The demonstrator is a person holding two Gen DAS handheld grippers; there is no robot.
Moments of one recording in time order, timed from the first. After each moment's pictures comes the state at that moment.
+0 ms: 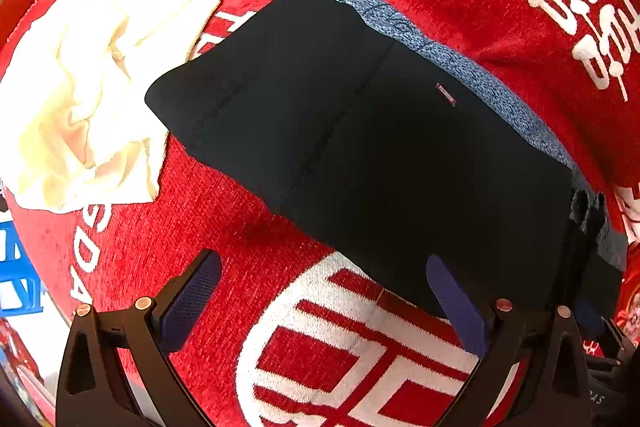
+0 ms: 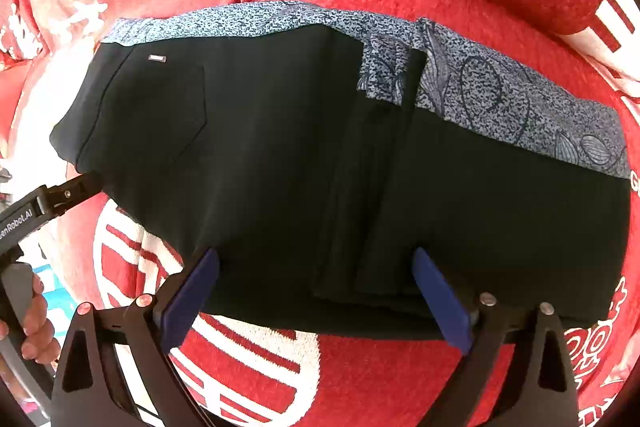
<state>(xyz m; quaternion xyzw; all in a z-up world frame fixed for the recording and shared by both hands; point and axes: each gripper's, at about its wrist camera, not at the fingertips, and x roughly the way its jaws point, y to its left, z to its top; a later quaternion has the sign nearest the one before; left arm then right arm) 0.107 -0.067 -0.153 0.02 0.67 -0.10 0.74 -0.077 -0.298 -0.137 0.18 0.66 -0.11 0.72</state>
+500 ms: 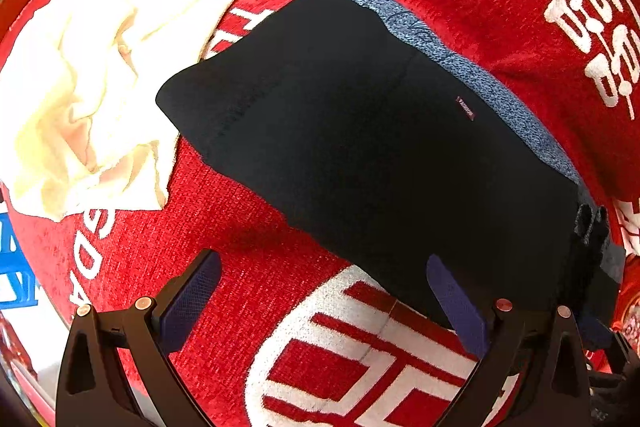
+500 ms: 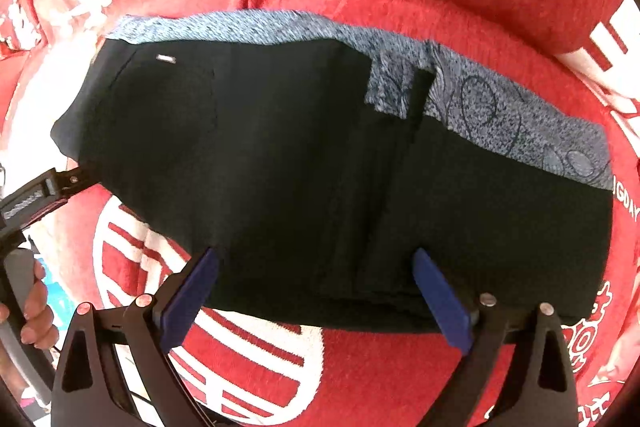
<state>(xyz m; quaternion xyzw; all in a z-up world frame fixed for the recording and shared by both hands) 0.123 -0.047 -0.161 0.00 0.67 -0.10 0.74 -0.063 -0.283 -0.124 0.15 0.66 -0.12 0.73</state>
